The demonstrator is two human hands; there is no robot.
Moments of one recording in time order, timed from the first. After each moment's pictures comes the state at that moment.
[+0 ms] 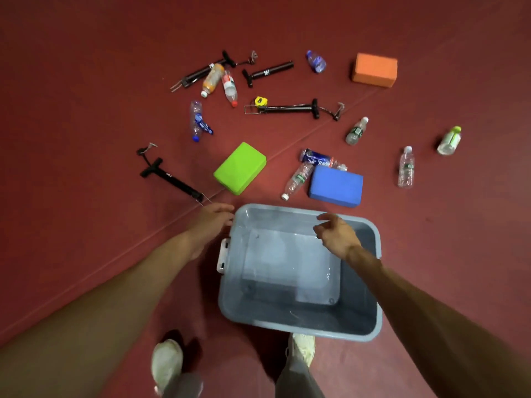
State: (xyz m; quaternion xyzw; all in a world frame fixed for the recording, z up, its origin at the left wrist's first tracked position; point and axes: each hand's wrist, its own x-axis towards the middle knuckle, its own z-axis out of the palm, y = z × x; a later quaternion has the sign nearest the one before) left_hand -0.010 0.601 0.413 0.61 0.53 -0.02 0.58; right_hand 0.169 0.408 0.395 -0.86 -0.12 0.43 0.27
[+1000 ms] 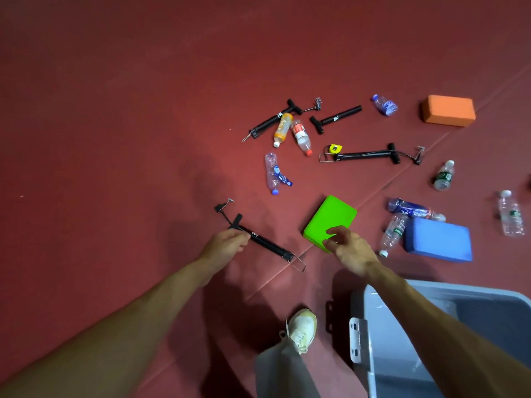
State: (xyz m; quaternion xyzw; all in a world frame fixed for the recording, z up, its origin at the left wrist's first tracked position) left_hand -0.147 1.001 0.425 0.64 0.49 -0.06 0.58; right_hand 0.037 0.810 0.410 -0.86 -0.17 0.41 0.26
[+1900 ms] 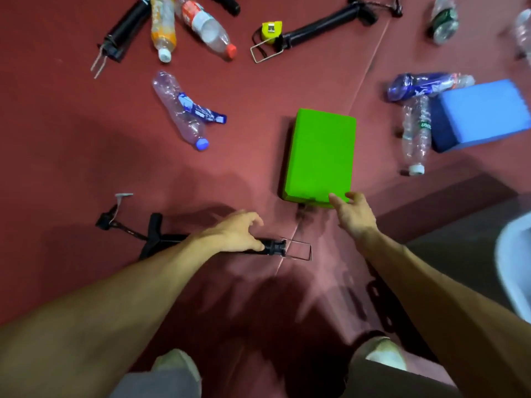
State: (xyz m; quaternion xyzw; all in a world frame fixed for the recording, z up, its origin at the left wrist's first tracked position) left_hand 0.017 1.066 -0.036 0.85 0.11 -0.40 0.34; right_hand 0.096 0.841 -0.037 -0.86 0.23 0.25 0.37
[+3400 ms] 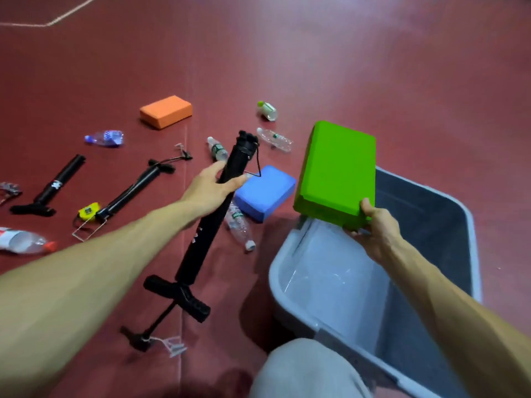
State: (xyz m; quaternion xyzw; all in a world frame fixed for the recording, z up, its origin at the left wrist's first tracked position) left_hand 0.222 0.806 0.179 0.84 -0.17 -0.11 0.51; right_hand 0.091 0.527 0.148 -0.47 0.44 -0.15 0.75
